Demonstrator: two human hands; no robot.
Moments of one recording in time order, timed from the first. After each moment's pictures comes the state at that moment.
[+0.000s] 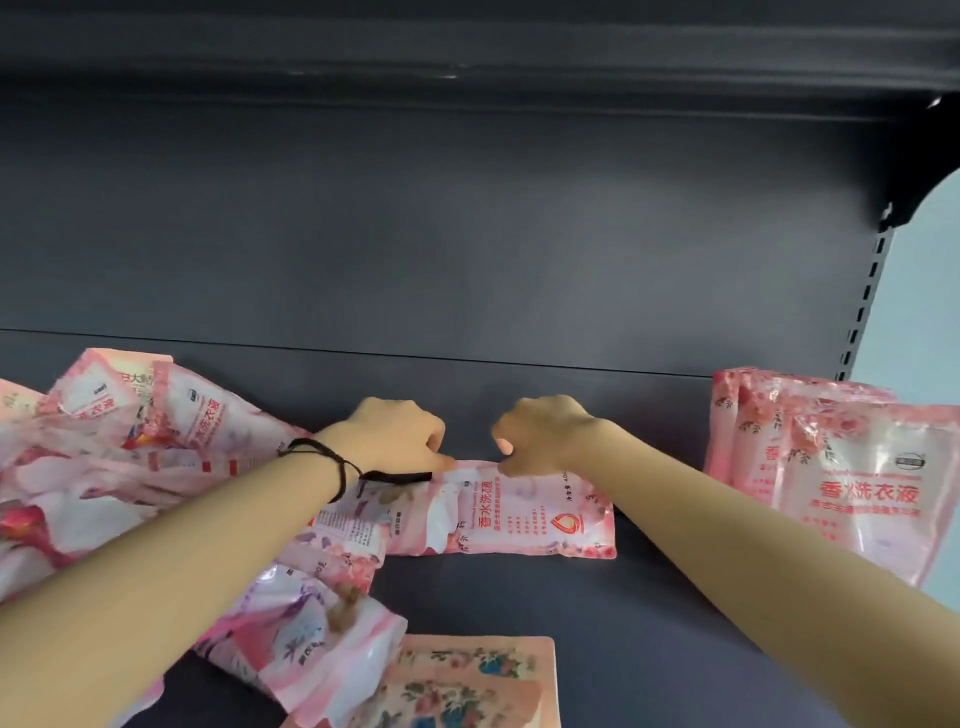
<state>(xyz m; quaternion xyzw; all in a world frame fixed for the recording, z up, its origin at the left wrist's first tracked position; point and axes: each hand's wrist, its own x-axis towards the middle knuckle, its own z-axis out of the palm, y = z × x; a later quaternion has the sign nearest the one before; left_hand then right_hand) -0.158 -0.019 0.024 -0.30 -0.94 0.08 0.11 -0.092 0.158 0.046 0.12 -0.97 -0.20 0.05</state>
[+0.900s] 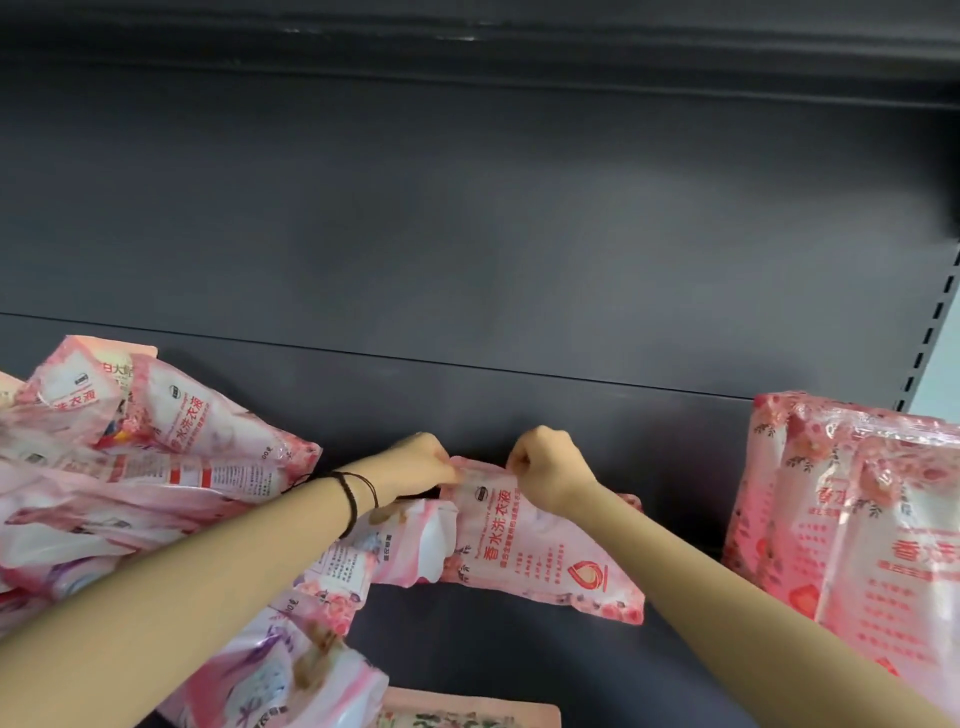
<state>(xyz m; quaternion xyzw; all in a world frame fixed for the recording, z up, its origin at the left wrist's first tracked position) -0.186 0.008 -0.012 -0.15 -0.93 -0.34 -0.07 -0.145 0.178 -0.009 0.00 -0.97 0.19 0.13</state>
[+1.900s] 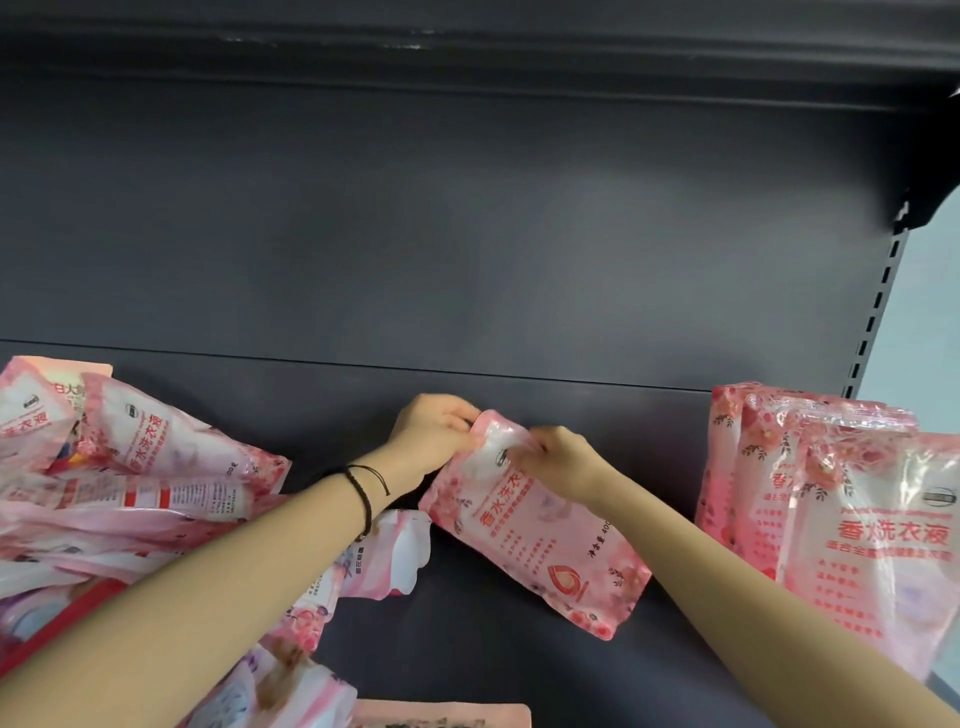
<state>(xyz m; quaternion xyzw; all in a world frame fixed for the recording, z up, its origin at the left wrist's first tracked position) -0.176 0.050 0.011 -0.19 -0.82 -0.54 0.05 -0.131 0.220 0.002 -0.04 -0.95 0.30 0.09</state>
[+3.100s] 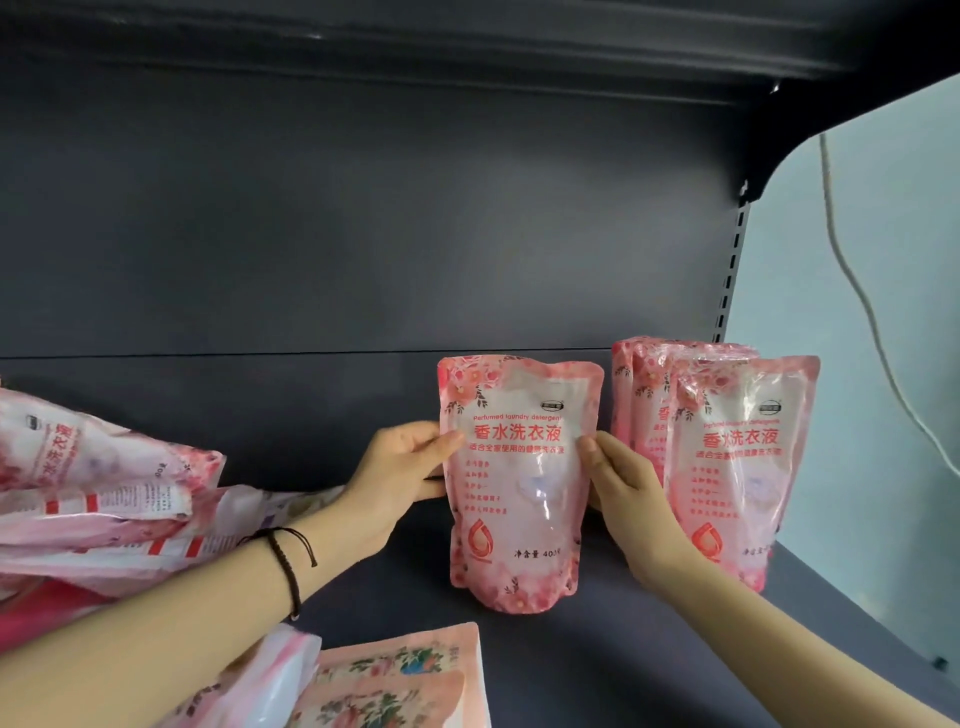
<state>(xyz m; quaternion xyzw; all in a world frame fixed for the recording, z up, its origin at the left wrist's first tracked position) -0.089 0.055 -0.015 -0.26 -0.66 -0.70 -0.11 0.012 0.250 -0.040 -0.01 -0.73 0.61 0.31</state>
